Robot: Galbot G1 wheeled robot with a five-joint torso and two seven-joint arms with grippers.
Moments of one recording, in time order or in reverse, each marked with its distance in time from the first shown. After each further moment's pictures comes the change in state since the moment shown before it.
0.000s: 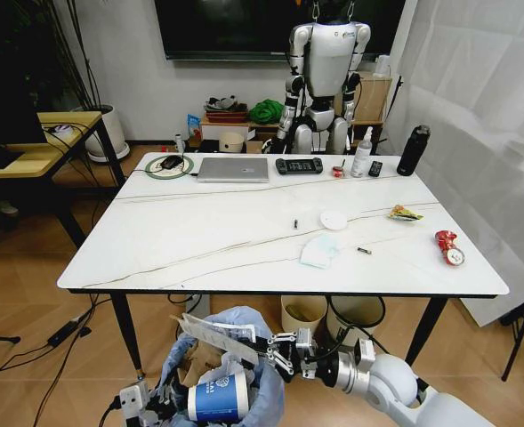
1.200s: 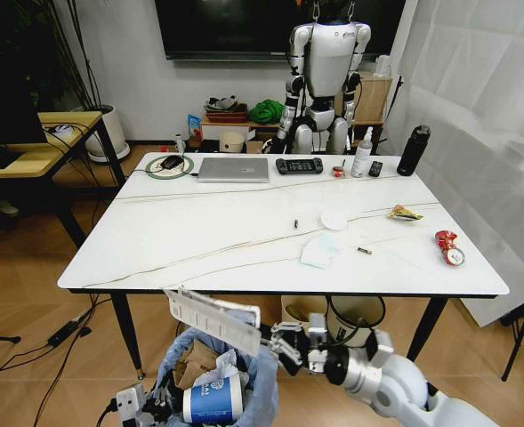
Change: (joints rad) left arm -0.020 -0.005 -0.005 0.043 0.006 -0.006 0.005; right arm 0.018 -0.008 -0.027 0.067 0.168 -0.054 0.030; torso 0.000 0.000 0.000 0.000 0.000
